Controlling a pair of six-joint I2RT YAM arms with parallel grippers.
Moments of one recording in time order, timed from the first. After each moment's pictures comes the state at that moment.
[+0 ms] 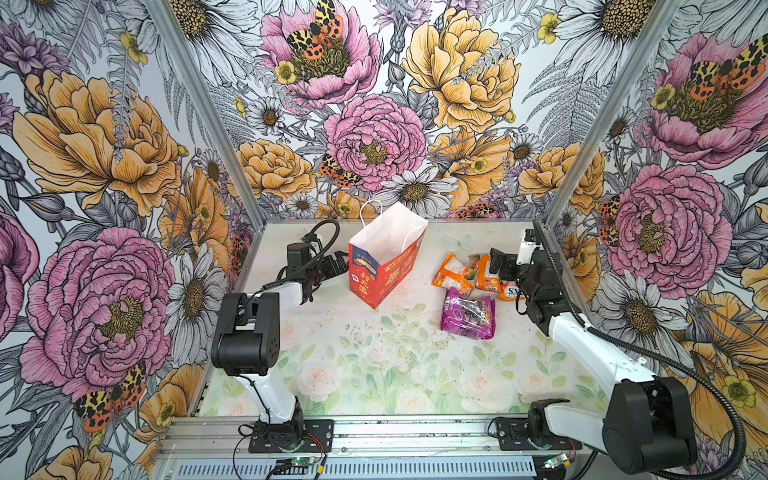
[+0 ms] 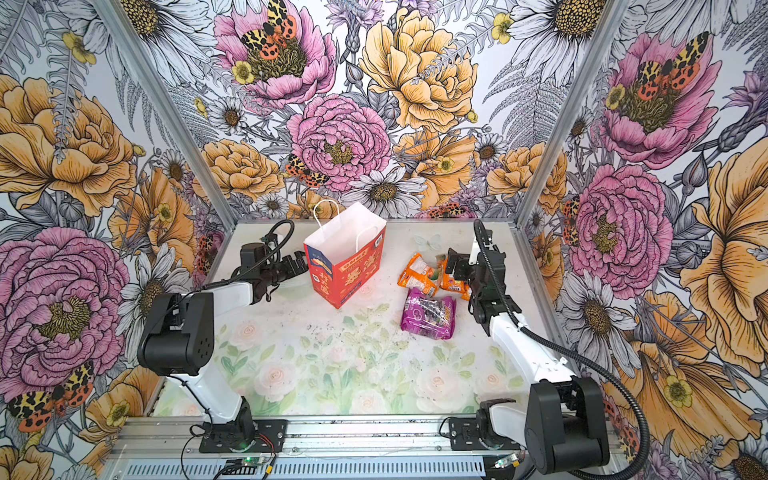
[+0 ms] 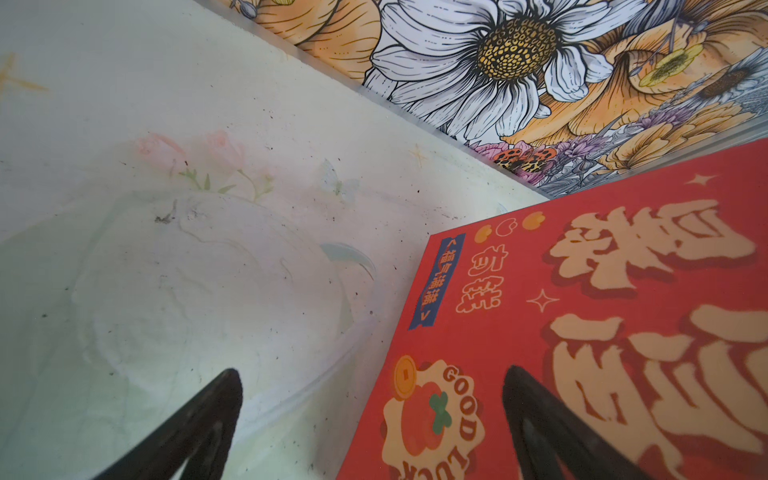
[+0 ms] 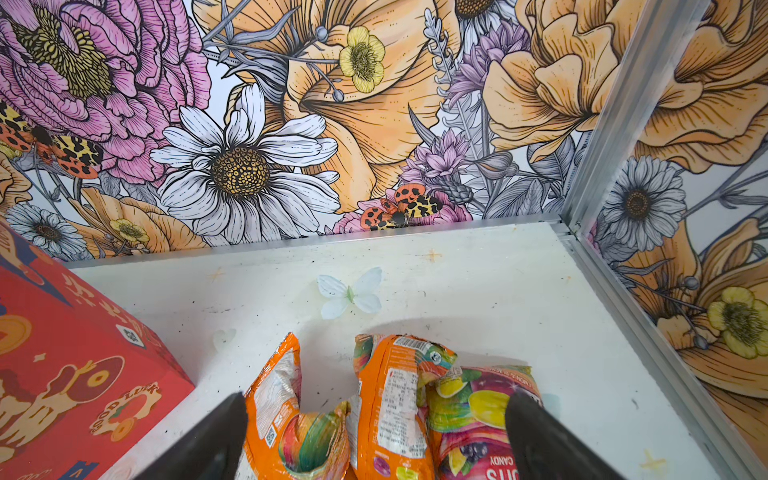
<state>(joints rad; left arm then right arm) -0.02 1.77 0.94 0.28 0.48 -0.47 0.09 1.22 0.75 0.16 0.03 0.15</state>
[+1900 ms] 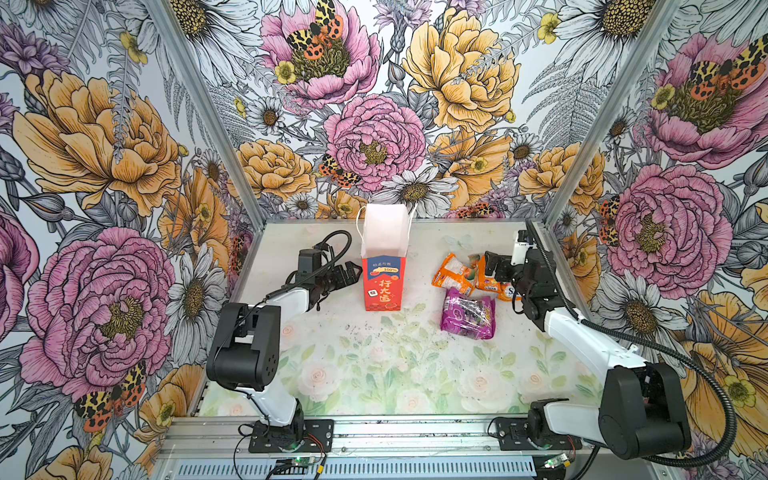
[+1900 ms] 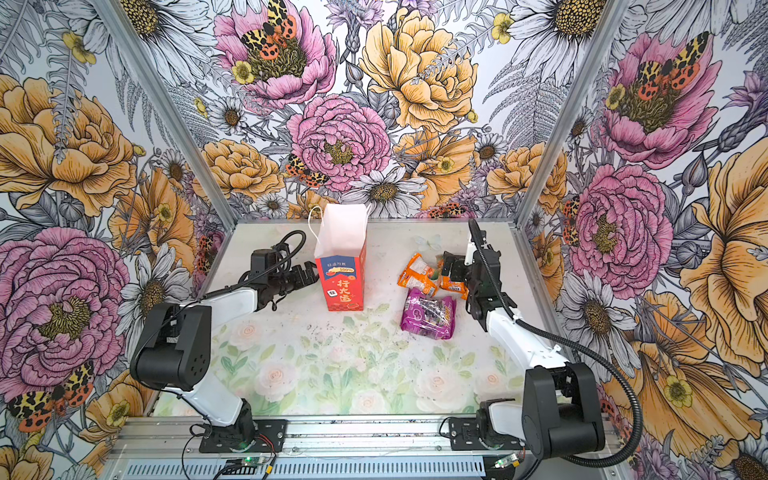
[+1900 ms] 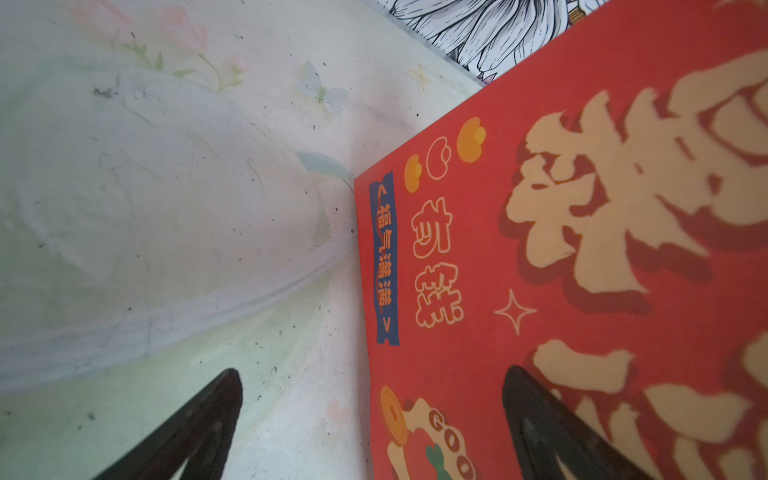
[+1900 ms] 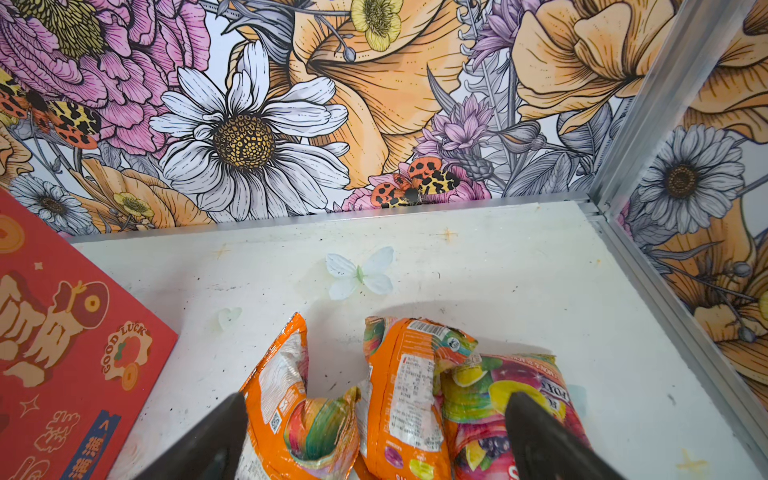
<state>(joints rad) -0.10 1.66 0.88 0.11 0.41 -0.48 0.10 1.29 0.76 0.15 -0.01 0.15</state>
